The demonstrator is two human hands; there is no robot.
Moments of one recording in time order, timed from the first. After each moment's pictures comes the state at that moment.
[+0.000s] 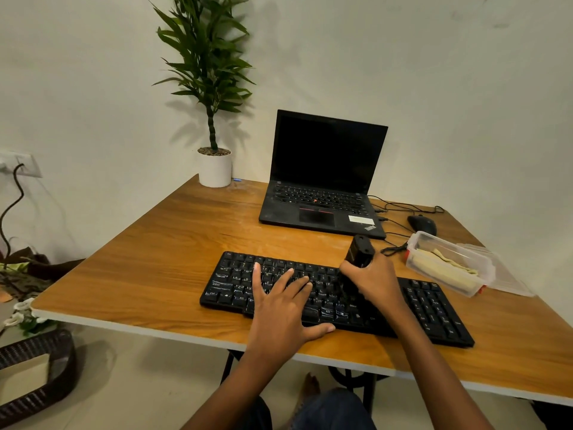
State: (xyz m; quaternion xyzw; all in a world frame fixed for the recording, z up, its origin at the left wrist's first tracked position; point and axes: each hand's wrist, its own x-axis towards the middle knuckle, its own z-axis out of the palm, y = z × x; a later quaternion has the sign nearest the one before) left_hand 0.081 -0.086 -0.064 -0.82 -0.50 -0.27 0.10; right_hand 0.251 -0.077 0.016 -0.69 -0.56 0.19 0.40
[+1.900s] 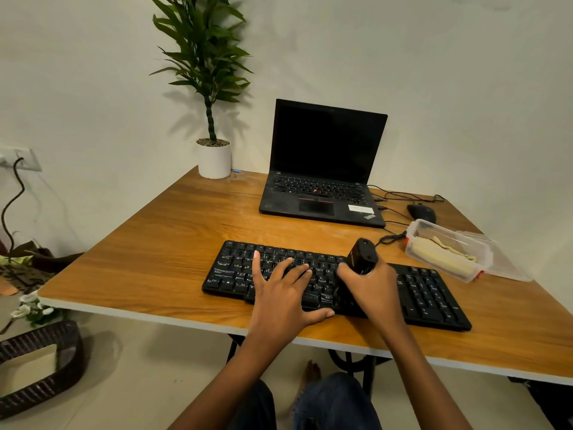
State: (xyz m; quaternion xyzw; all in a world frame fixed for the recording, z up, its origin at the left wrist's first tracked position) left_hand 0.081 -0.087 -0.061 -0.81 -0.51 -0.26 0.10; right_hand 0.232 -0.115 0.006 -0.69 -0.55 0.17 0.45
